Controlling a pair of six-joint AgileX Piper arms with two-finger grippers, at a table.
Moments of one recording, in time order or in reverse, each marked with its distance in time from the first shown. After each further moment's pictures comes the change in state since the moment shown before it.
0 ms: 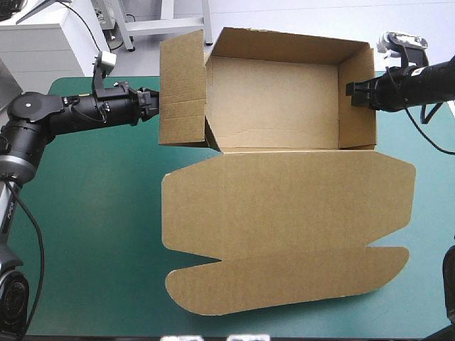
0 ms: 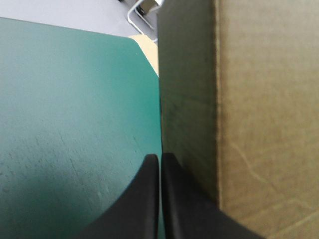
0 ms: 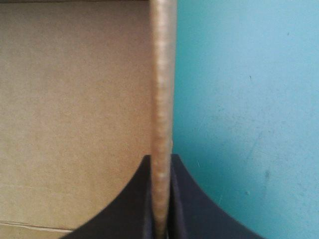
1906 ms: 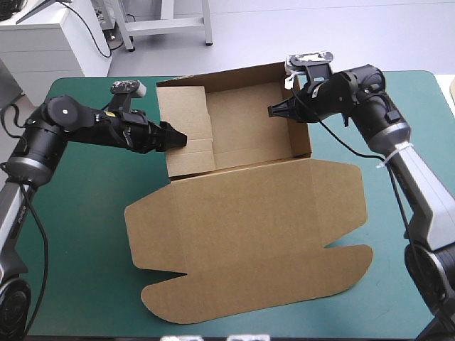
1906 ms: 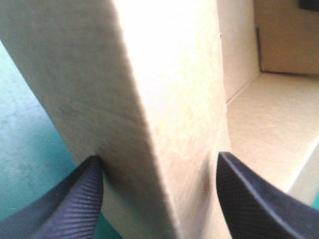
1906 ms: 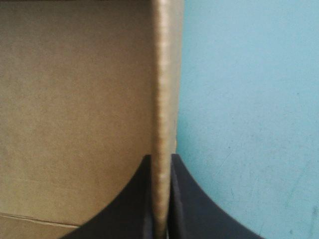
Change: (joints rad) left arm -0.146 -0.008 0.000 0.615 -0.052 -0.232; right arm 0.470 0.110 0.001 -0.457 -0.204 0.320
